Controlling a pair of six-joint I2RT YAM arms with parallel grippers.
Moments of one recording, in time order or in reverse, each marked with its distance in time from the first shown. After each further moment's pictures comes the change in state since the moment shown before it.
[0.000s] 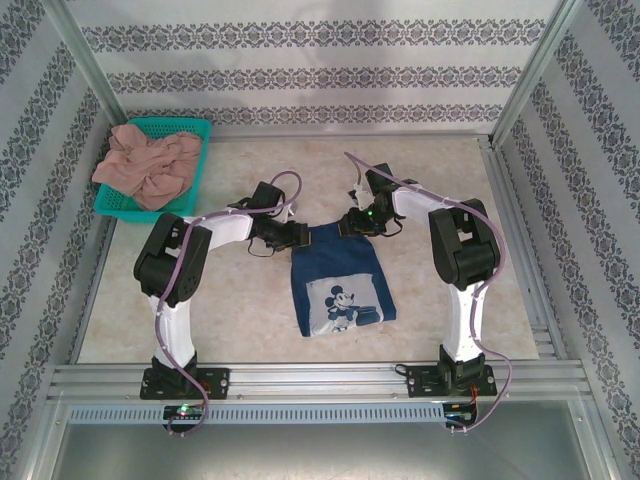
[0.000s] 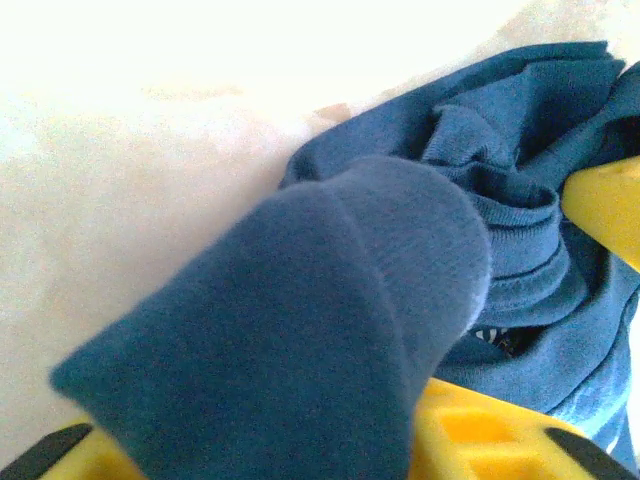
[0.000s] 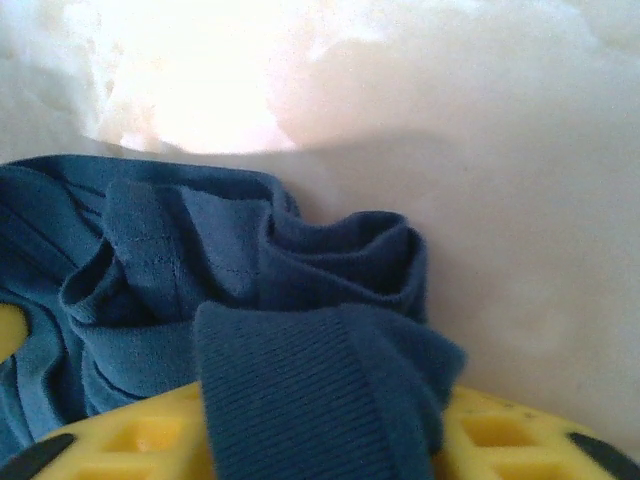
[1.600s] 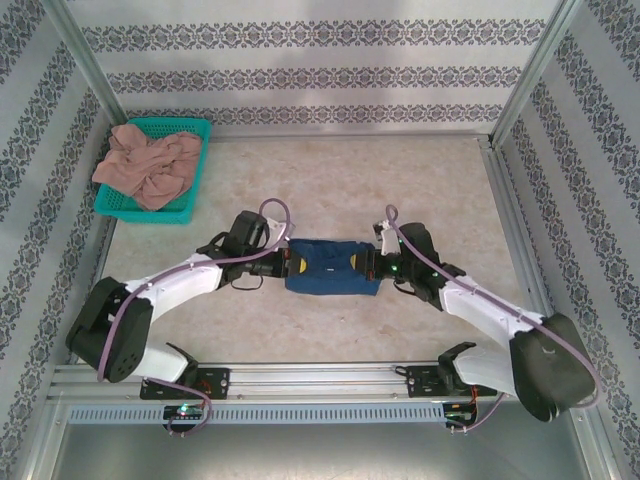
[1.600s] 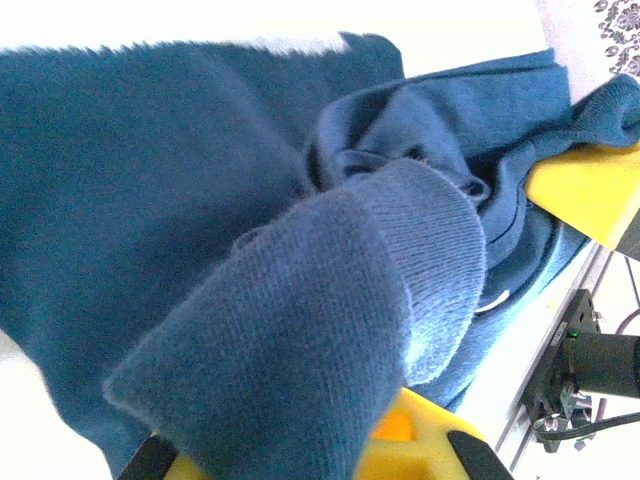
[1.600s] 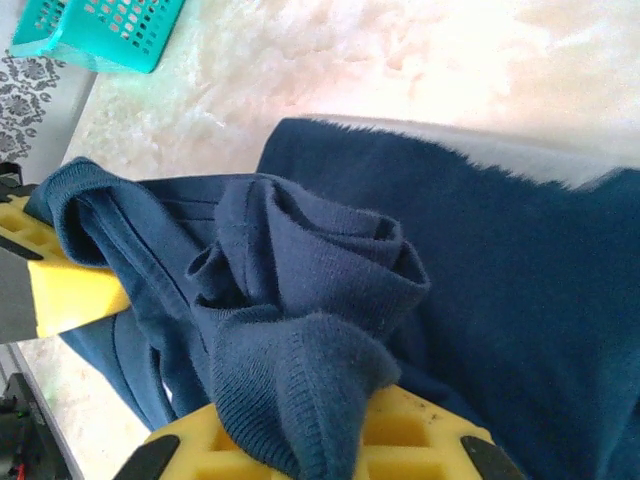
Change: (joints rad) left arm -0.116 -0.561 -0.459 0.173 0.024 0.042; right arm 0.132 -0.908 -0.903 0.620 0.063 0.321
